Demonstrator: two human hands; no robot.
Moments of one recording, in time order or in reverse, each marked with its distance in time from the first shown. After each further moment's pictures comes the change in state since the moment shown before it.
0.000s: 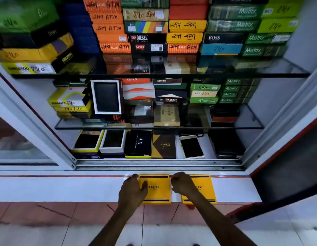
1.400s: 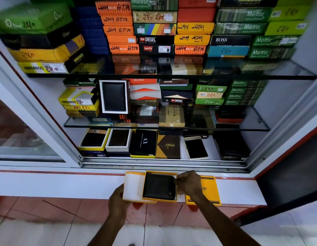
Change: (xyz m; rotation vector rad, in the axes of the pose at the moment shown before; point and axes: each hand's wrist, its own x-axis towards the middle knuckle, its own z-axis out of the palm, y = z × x) left_hand -0.017 -0.059 0.004 -1.336 0.076 -0.555; right_hand 0.009 0.015 0.011 0.175 0.272 -0.018
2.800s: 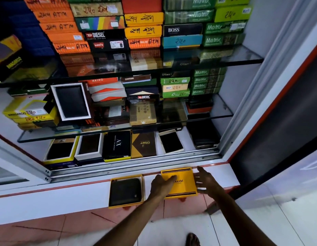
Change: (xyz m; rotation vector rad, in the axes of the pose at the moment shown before) left_hand -0.066 -0.035 0.193 0.983 -0.426 0.018; right_hand 0.007 0.076 -0.124 0.493 -0.203 0.427
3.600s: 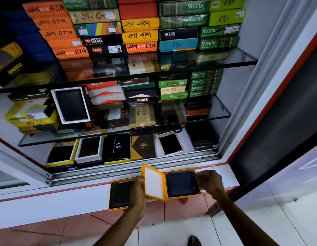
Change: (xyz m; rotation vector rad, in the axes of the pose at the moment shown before) left_hand -0.003 -0.043 -0.041 -0.799 0.135 -0.036; right_hand -0.002 0.003 -0.012 -0.664 0.327 -0.309
